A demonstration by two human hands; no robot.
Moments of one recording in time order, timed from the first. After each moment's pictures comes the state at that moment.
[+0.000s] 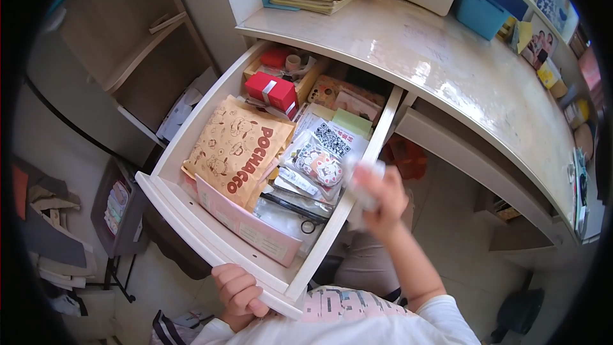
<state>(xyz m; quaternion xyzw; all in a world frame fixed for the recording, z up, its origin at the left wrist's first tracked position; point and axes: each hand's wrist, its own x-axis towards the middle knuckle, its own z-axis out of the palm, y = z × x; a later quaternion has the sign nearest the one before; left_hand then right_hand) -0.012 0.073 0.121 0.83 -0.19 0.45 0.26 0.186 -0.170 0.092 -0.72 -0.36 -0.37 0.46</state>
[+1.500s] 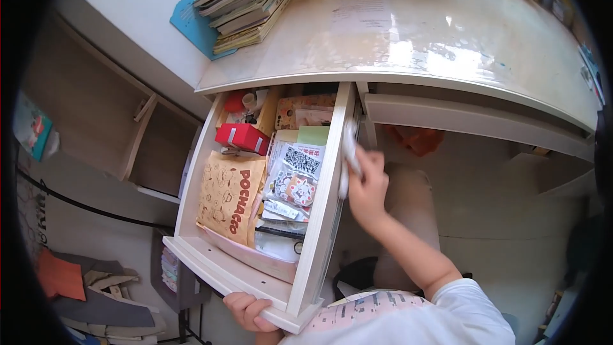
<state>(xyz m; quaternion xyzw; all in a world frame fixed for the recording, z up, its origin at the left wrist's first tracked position) -0.011 0.063 0.126 0.87 -0.12 0.44 0.17 0.199 -0.148 0.060 -0.71 0.02 -0.27 0.65</state>
